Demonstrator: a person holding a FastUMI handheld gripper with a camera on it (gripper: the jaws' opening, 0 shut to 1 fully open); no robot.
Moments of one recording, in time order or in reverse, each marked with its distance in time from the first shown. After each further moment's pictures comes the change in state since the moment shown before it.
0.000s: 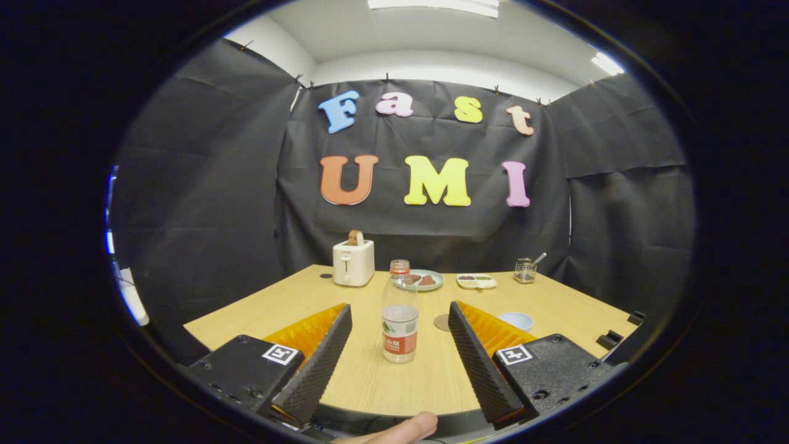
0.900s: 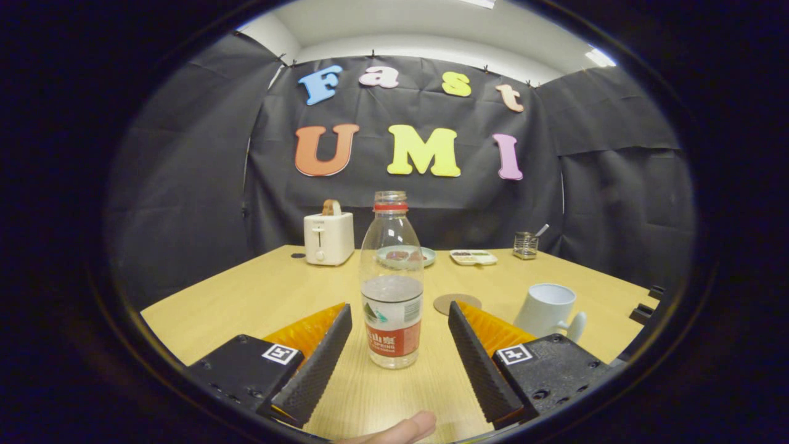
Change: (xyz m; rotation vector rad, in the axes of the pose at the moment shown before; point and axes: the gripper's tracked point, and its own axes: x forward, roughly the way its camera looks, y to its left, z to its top) arm 0.109 -0.004 -0.080 0.022 0.053 -0.093
